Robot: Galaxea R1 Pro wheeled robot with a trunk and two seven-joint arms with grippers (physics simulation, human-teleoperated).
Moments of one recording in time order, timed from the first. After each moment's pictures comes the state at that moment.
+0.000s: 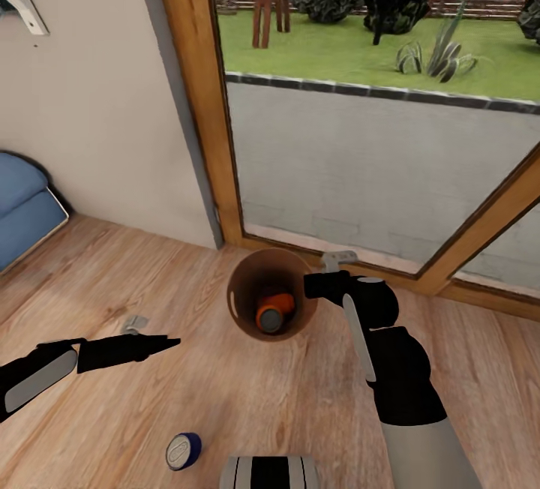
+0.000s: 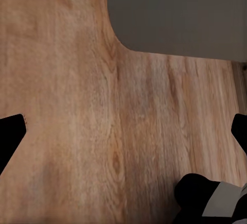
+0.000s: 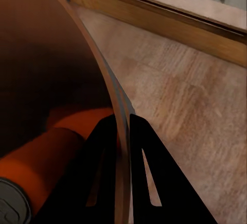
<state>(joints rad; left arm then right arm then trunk) -0.75 0.72 -0.94 -0.91 1.23 0.31 -0.76 -0.63 0.16 0.14 -1.58 0.05 1.05 0.07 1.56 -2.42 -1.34</state>
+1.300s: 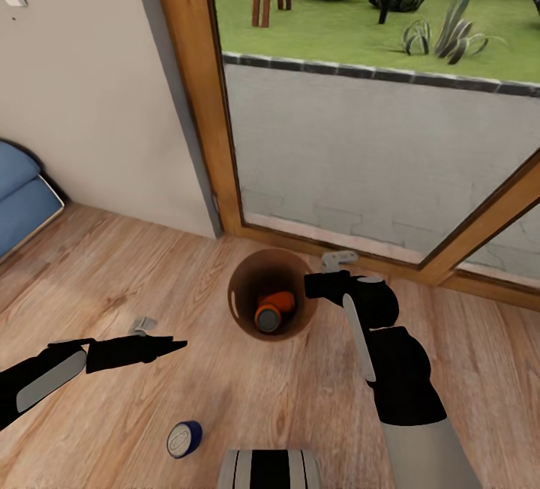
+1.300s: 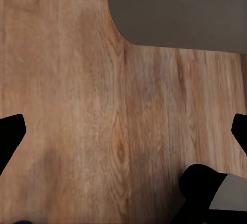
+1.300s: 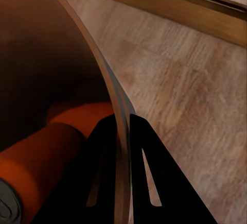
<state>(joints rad) -0.75 0.69 -0.94 -0.91 1.19 0.31 -0.72 -0.63 0.16 0.13 -1.58 0.06 1.05 0.07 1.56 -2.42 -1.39</state>
